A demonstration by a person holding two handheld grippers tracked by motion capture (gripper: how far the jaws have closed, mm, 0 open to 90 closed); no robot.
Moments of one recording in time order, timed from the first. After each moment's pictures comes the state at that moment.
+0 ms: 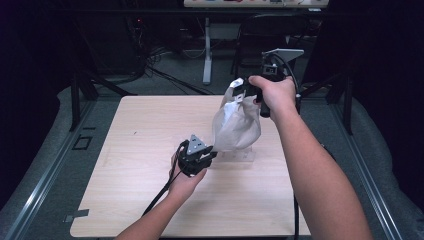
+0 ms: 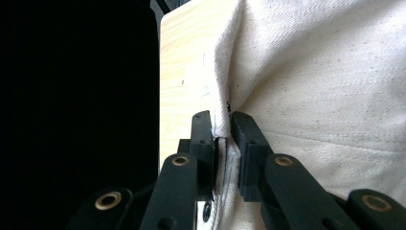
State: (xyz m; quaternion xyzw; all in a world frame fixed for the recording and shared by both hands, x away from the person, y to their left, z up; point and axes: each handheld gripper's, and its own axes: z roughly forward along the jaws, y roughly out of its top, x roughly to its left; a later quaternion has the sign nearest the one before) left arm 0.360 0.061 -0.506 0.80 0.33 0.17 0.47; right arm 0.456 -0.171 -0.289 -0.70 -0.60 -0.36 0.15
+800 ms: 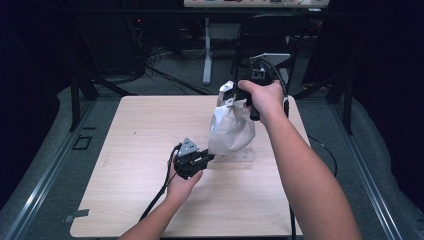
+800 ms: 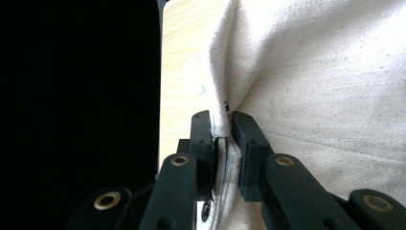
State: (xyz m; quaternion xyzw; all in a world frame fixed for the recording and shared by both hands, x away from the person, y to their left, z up) left arm 0.360 0.077 -0.525 0.77 0.36 0.13 0.51; right arm 0.462 -0.149 -0.304 -0.69 -0.62 -0.35 0.16
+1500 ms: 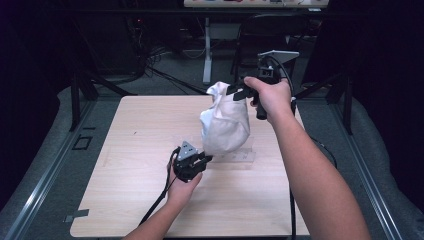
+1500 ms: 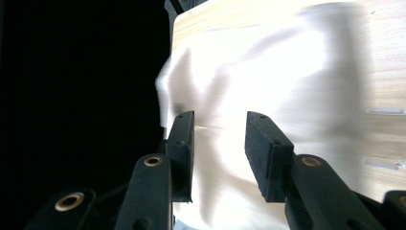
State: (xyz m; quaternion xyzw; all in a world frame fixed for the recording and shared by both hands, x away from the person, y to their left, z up) left arm 0.354 0.081 -0.532 0.76 0.38 0.15 0.51; right arm 0.457 -0.165 -0.297 -0.68 -0.61 -0.38 0.16
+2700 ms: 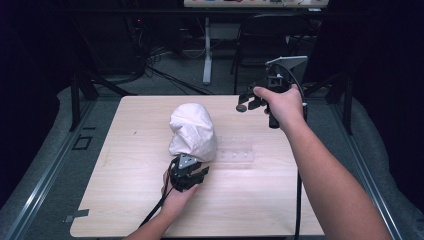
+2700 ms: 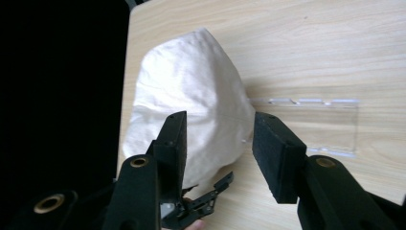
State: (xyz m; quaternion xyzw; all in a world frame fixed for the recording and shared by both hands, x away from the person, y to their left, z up) left arm 0.337 0.086 -0.559 0.79 0.40 0.13 0.43; right arm 0.444 -0.185 -0.308 -0.69 -0.64 -0.33 0.09
